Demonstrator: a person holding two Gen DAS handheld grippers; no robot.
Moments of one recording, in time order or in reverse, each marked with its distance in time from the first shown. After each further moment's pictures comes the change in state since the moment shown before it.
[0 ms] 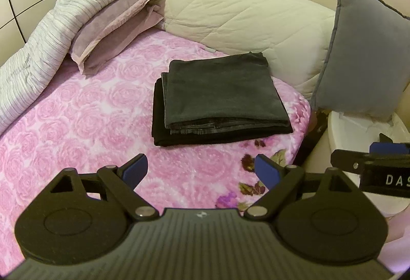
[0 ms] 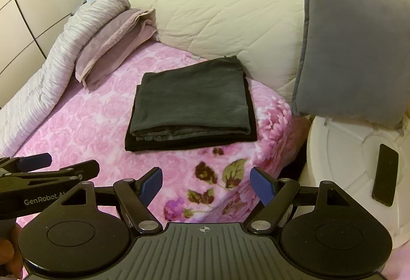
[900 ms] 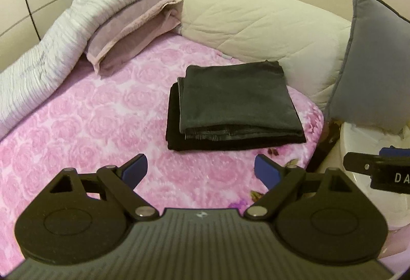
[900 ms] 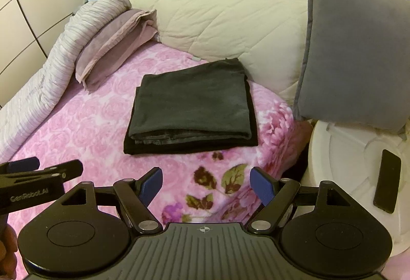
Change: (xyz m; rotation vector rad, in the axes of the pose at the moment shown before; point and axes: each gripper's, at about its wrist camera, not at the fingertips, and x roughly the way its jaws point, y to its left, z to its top) left arm -0.001 0.007 0.003 -0.039 -0.034 0.059; right arm 0.006 -0.005 0.004 -0.004 -0.011 0.007
